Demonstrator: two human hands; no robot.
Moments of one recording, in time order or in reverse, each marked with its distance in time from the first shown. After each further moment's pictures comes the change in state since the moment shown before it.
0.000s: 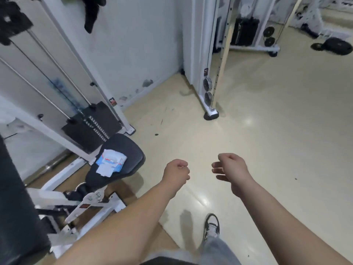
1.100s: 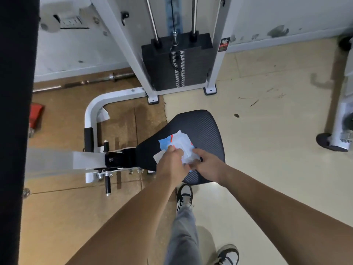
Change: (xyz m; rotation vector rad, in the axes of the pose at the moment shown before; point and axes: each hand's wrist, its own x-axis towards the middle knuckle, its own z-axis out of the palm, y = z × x) left_hand 0.294 -0.147 -0.309 0.543 0.471 -0.201; right_hand 0.243 0.035 0.498 -1.131 -0.973 -0.073
